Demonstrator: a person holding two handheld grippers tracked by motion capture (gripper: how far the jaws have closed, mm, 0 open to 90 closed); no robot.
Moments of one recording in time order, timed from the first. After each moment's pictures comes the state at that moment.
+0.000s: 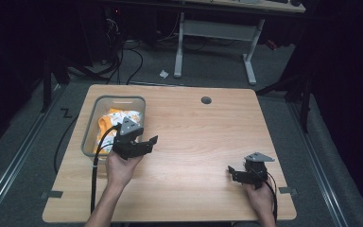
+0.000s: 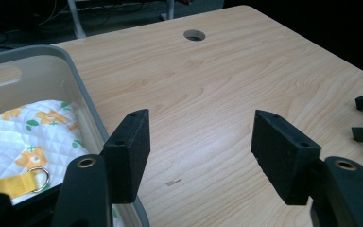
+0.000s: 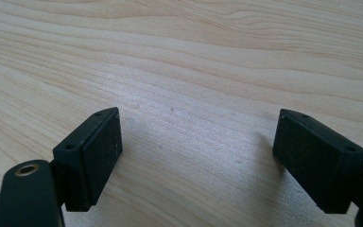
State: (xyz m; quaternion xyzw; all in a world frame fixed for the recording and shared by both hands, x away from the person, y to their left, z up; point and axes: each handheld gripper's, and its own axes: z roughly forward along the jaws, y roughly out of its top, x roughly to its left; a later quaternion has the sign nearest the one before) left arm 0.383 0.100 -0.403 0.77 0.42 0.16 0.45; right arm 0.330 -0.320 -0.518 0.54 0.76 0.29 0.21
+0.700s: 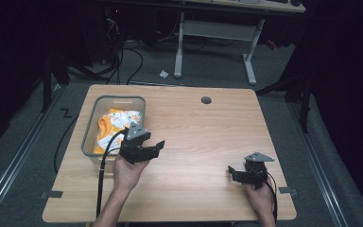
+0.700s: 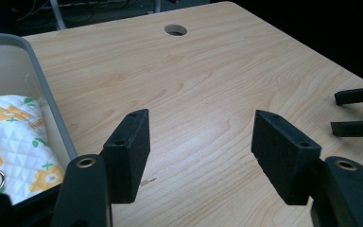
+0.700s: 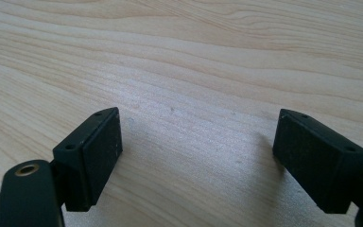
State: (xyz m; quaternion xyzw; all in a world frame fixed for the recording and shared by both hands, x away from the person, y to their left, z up) left arm 0.376 0.085 -0.414 0.78 0.41 0.14 0.46; right arm 0.330 -0.320 -0.518 0.54 0.76 0.29 0.21
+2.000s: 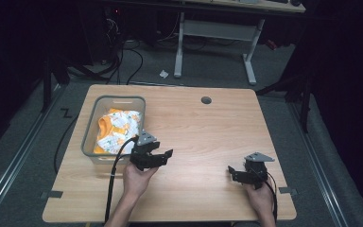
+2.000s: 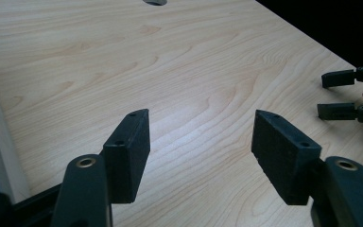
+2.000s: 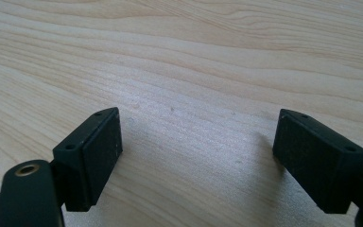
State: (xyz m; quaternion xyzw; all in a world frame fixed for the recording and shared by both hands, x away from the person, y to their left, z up) left arm 0.374 0.062 -0.448 0.78 0.42 0.09 0.45; right arm 0.330 -0.320 -0.518 0.54 0.76 0.29 0.21
